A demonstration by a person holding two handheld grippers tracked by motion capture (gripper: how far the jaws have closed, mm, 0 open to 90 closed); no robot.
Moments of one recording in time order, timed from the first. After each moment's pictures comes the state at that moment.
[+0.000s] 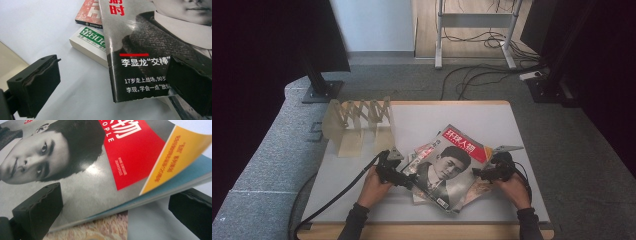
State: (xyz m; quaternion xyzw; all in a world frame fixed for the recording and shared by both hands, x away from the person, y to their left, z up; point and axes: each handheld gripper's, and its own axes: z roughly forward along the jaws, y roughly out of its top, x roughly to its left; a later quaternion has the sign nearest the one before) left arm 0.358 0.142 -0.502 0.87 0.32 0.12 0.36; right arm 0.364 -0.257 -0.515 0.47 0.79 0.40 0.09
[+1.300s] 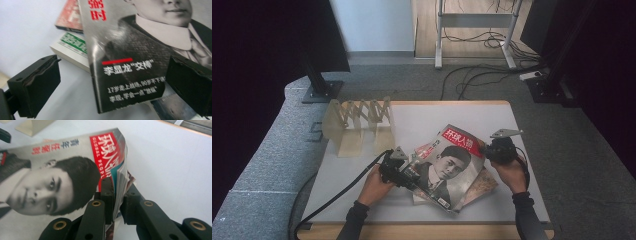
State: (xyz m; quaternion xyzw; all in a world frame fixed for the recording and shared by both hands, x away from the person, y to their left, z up) left arm 0.359 0.132 -0.496 0.88 0.30 0.08 0.36; right arm 0.378 -0.244 -0.449 0.42 0.80 0.39 0.17
